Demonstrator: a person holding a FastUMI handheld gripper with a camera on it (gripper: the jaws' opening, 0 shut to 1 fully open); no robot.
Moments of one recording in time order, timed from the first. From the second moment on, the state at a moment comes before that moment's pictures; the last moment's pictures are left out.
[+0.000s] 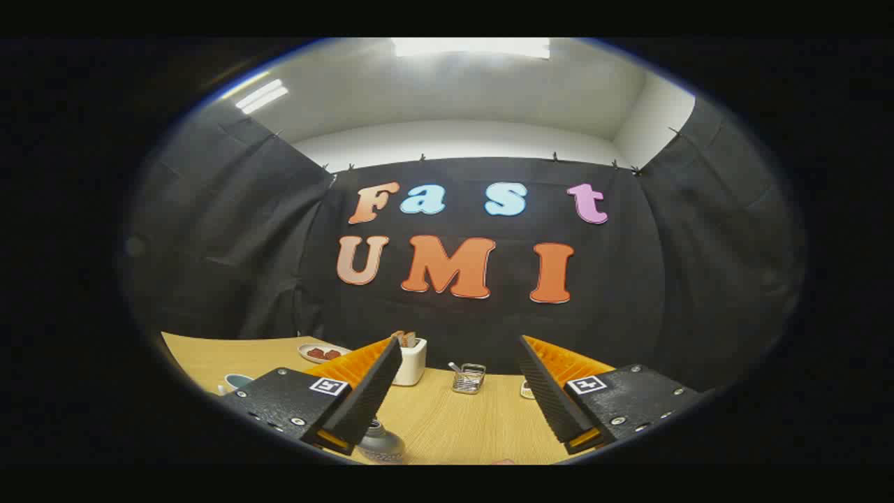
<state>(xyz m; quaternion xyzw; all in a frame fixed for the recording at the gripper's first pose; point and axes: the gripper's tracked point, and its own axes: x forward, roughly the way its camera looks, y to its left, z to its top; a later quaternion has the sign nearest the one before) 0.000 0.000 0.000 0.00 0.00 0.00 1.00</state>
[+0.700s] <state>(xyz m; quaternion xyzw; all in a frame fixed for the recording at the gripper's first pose) 0.000 0.004 -0.003 0.01 0.01 0.01 1.00</state>
